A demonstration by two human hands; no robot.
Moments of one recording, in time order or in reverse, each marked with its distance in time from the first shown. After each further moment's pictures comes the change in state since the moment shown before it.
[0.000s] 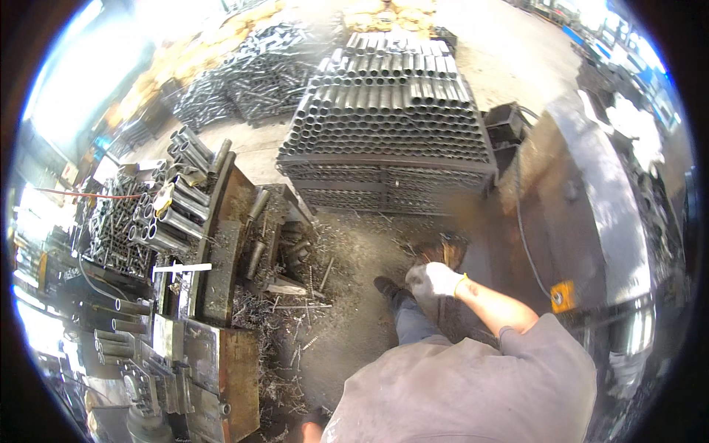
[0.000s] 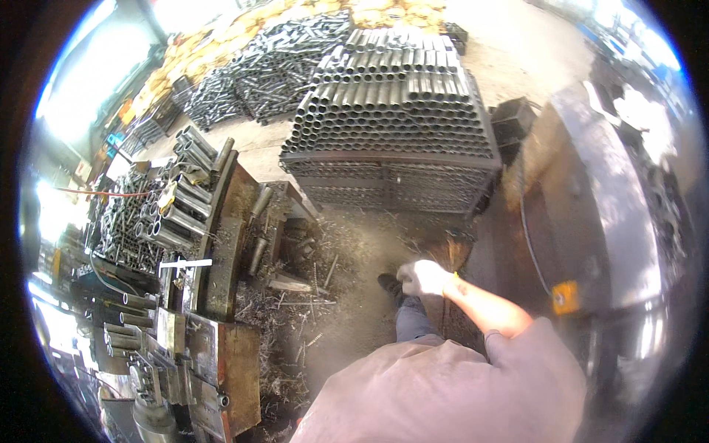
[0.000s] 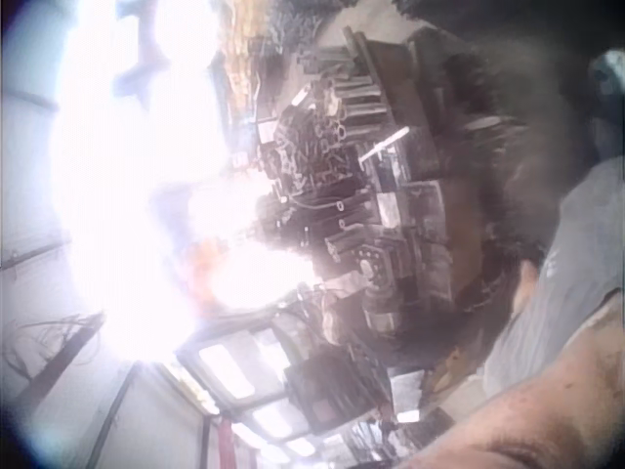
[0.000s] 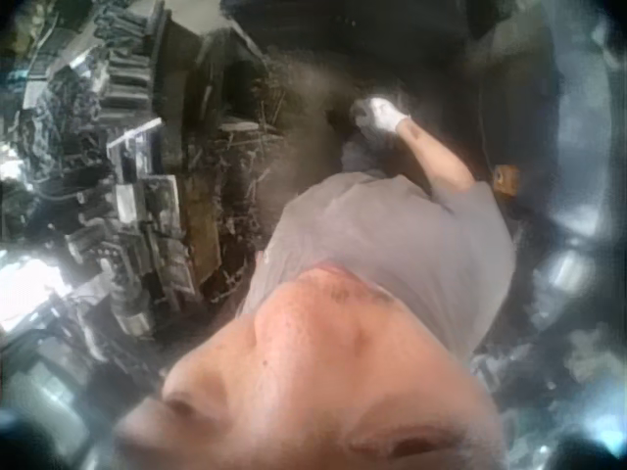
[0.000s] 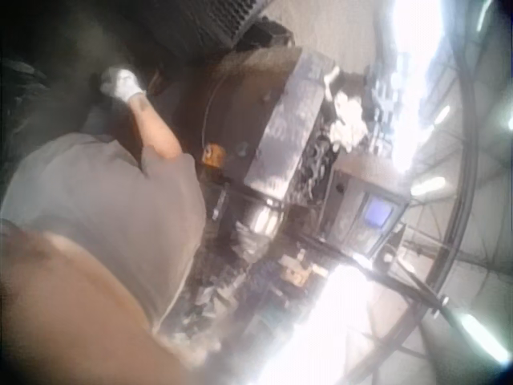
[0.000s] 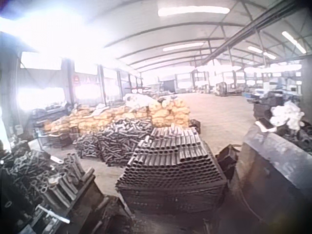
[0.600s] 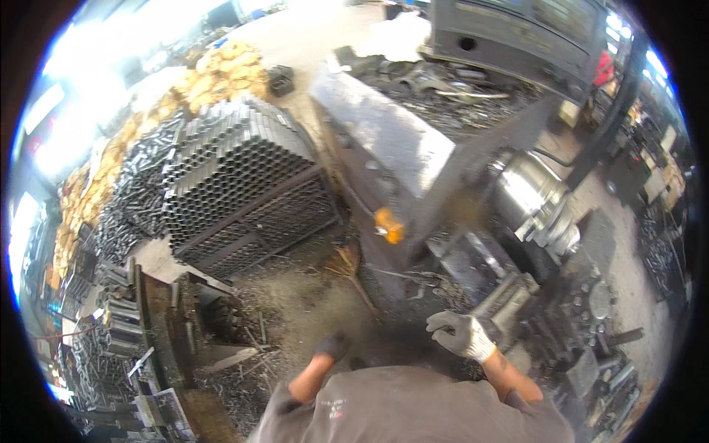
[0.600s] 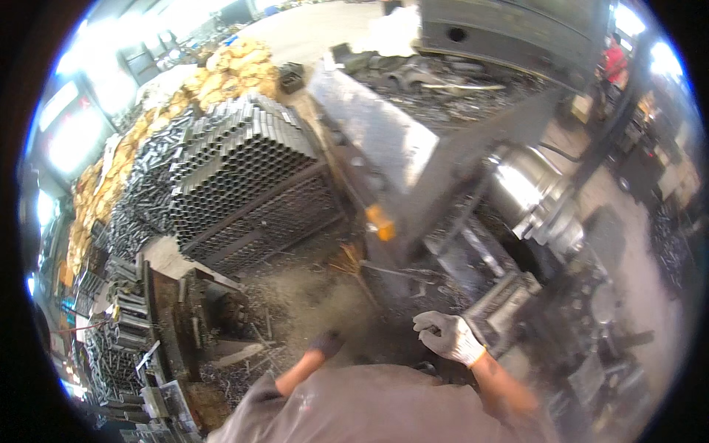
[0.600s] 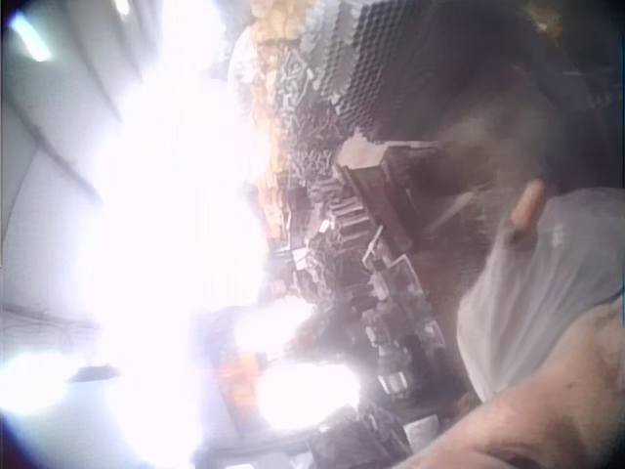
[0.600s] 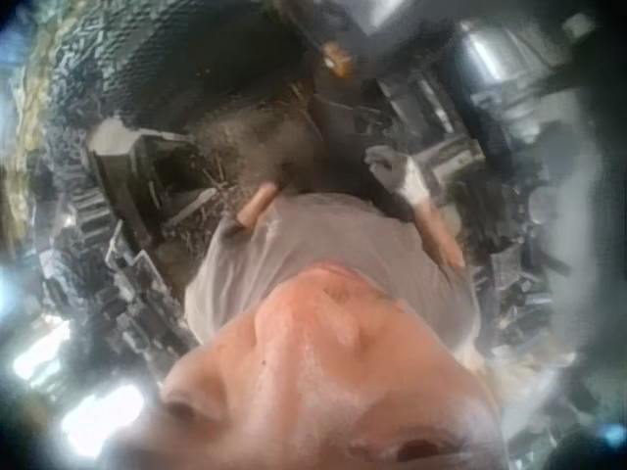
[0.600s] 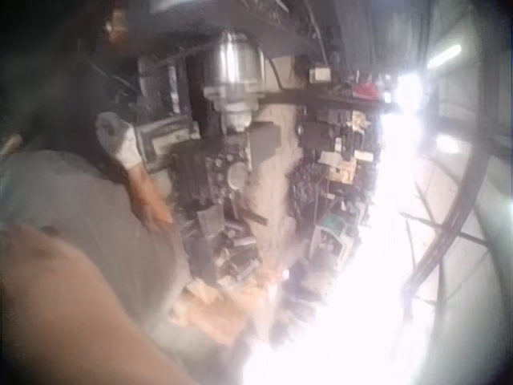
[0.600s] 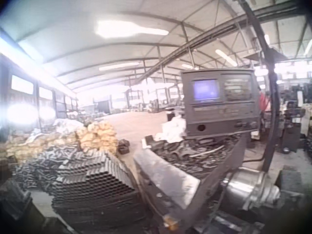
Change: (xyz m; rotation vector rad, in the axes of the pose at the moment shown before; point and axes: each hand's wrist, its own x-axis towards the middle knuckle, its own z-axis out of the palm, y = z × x) left_hand -0.162 0.361 0.188 0.949 -0.052 1.263; right_hand -0.543 -0.060 0.112 0.578 0.967 0.412
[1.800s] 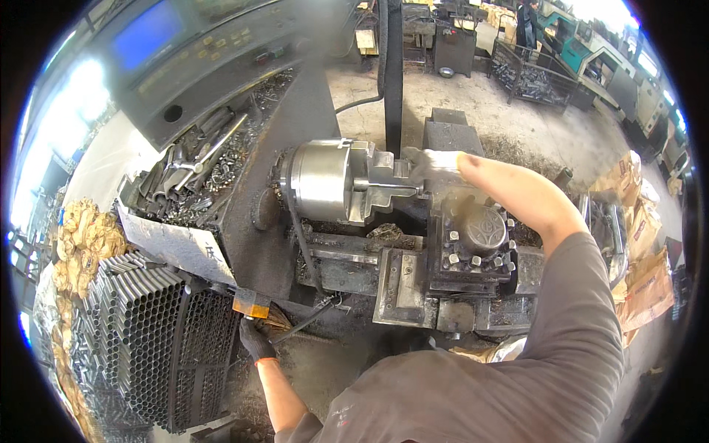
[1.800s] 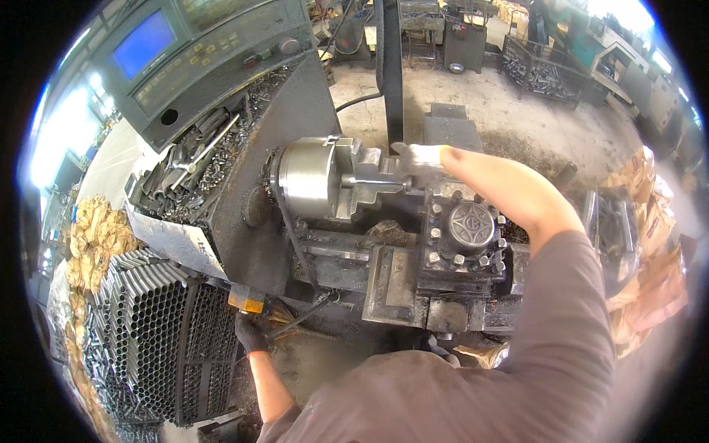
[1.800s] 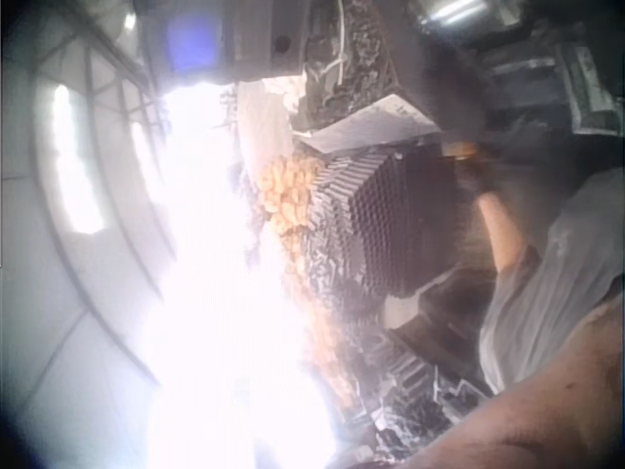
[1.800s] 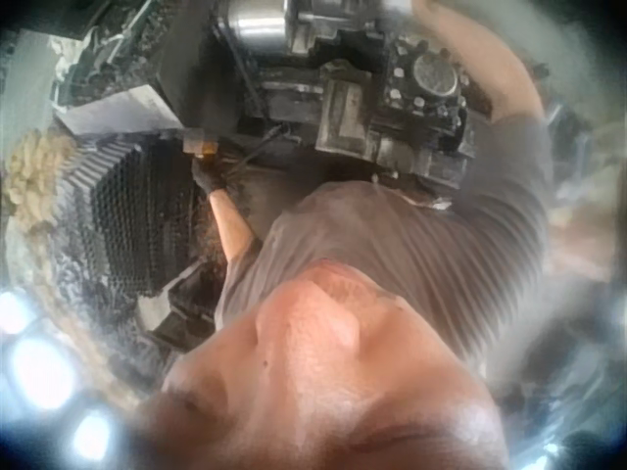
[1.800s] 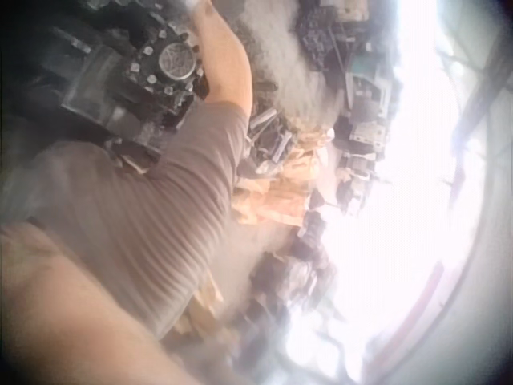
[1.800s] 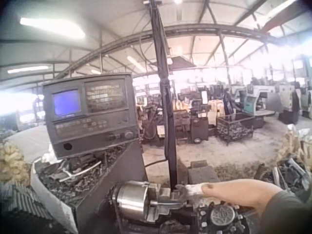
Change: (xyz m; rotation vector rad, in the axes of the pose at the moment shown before) left_hand 0.180 0.208 -0.169 -1.362 0.327 0.221; right_hand 0.007 0.076 -0.391 -0.224 0.179 0.583
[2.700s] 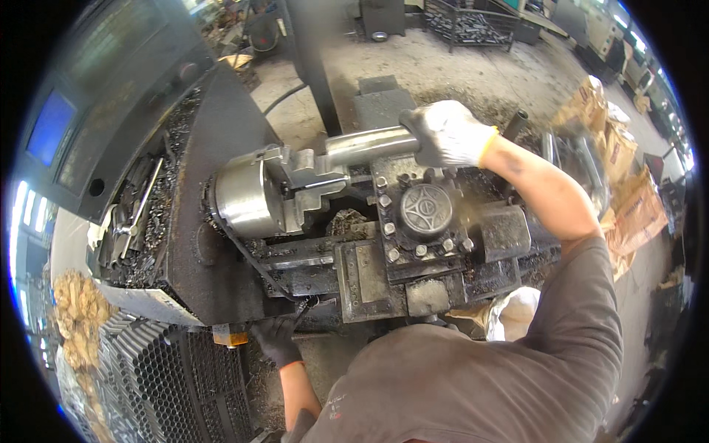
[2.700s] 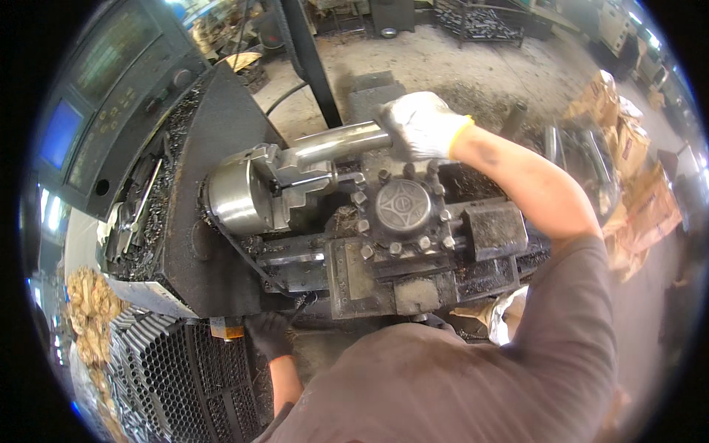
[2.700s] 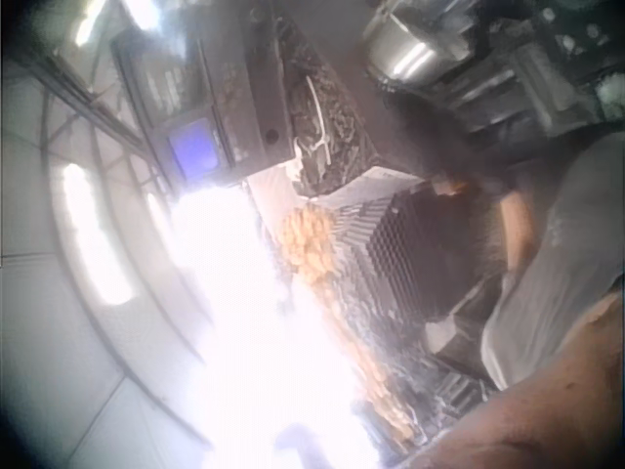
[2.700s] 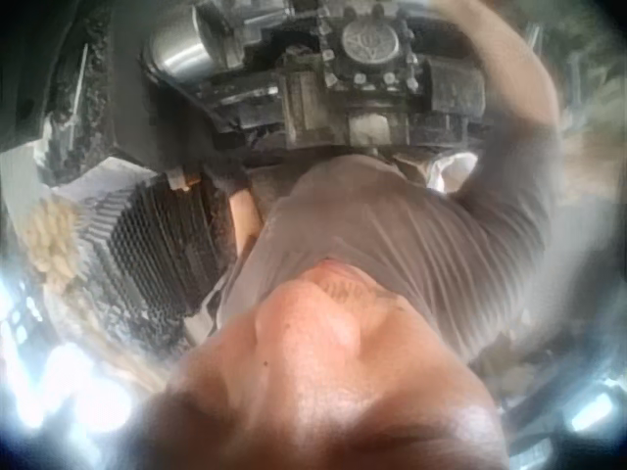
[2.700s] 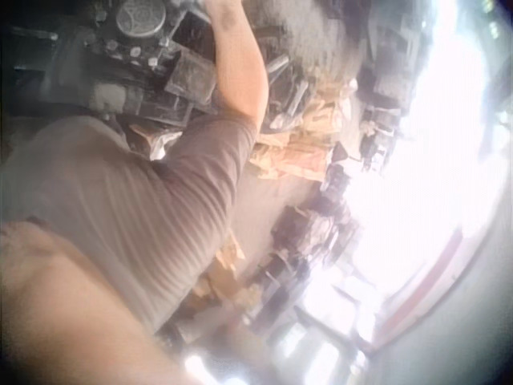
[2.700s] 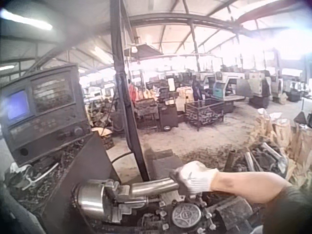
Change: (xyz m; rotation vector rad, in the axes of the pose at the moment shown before) left_hand -0.076 -0.034 0.104 0.194 -0.209 0.055; right_hand -0.177 -0.015 -0.026 -0.790 0.532 0.038
